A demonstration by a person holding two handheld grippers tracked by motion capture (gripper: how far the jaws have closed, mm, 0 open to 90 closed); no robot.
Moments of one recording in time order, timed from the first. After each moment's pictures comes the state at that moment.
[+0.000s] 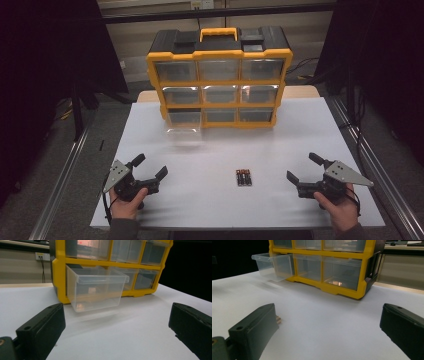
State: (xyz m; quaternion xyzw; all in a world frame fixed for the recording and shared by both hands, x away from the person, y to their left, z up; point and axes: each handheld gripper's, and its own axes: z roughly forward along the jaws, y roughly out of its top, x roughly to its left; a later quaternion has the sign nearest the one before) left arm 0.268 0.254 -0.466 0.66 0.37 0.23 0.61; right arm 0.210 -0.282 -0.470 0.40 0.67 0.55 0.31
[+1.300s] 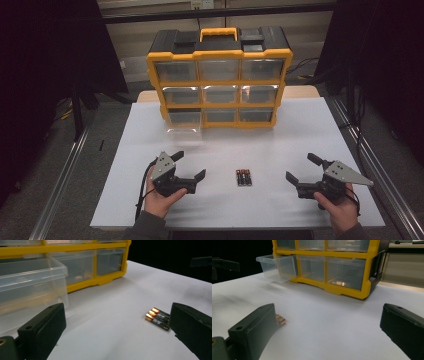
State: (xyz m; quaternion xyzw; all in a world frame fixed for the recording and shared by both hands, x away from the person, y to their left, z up) left arm 0.277 0.155 -0.456 0.75 0.30 0.18 0.57; right arm 0.210 -0.282 -0.470 0.40 0.67 0.56 0.29
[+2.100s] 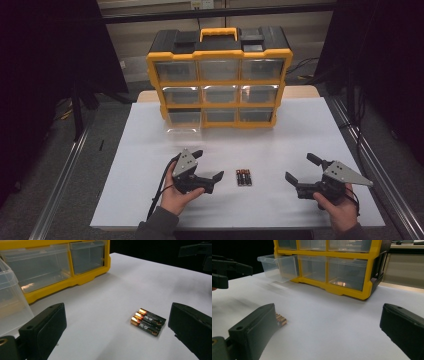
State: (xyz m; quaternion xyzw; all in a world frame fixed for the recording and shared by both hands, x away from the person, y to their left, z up) left arm 0.284 0.114 -0.459 0.78 0.26 0.16 0.55; right arm 0.210 -0.280 -0.469 0.39 0.67 0.56 0.30
